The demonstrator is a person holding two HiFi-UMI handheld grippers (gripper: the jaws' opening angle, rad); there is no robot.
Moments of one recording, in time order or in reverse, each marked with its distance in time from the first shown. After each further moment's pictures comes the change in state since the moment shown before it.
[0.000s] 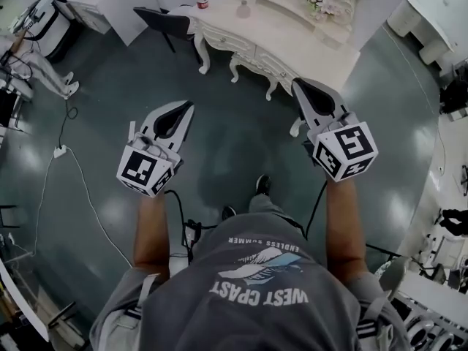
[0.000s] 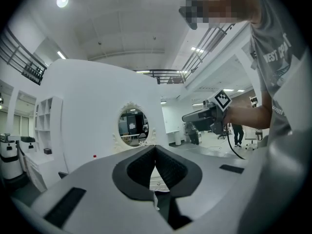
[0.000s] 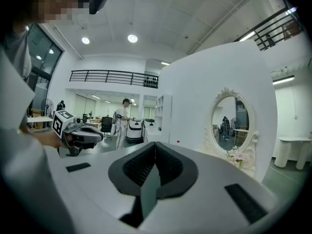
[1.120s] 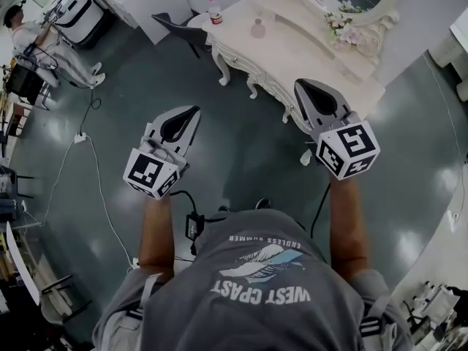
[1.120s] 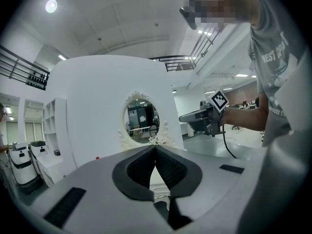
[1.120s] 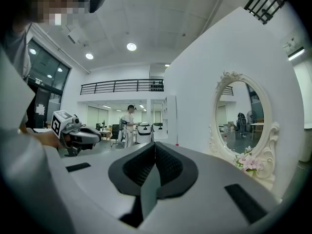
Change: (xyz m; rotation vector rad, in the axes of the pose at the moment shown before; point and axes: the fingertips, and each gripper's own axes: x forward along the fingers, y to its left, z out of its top) left arm 0.170 0.030 0.003 0.040 0.115 0.153; right arm 0.099 -0.180 -0.017 0.066 -0.052 0.194
